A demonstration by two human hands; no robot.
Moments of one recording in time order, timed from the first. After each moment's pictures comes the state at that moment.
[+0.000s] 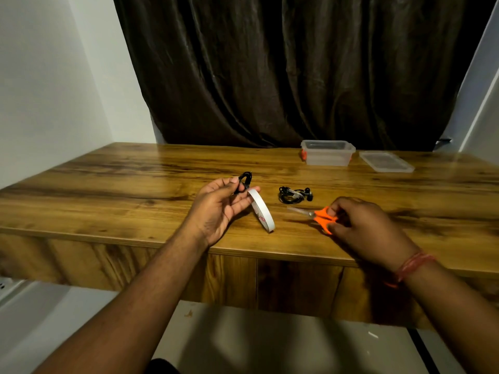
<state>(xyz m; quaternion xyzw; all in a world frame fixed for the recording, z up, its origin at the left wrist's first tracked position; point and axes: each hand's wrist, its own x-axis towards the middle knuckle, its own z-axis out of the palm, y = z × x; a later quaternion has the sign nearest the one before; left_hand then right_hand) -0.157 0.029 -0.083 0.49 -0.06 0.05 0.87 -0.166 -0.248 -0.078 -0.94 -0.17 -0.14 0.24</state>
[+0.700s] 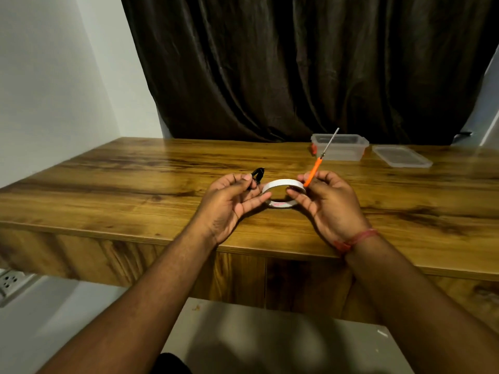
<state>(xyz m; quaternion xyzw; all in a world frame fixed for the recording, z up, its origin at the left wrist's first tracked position) -0.155 0.026 -0.085 0.49 -0.08 0.05 0.86 -0.140 -0.160 -0.071 -0.48 -0.08 0.01 0.87</state>
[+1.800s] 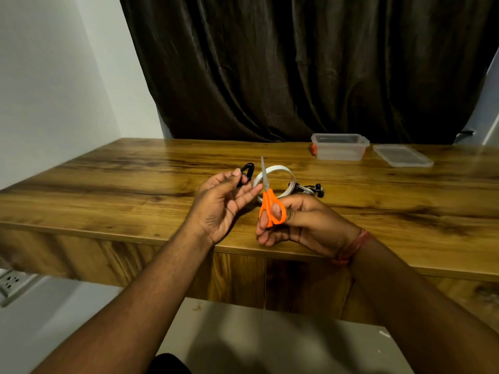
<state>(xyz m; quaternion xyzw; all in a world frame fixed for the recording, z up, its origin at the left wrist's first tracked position) -0.150 0.034 -0.087 0.43 -0.08 0.08 0.89 -0.151 -0.161 -0.081 -0.57 -0.38 0.27 0.68</state>
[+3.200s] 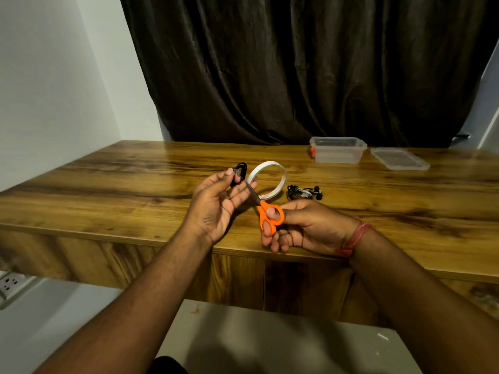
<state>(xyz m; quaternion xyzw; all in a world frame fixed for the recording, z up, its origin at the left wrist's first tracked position) -0.152 0.035 -0.083 0.42 -0.08 0.11 0.90 -0.145 -0.165 -0.075 -0.62 -0.31 0.35 0.63</state>
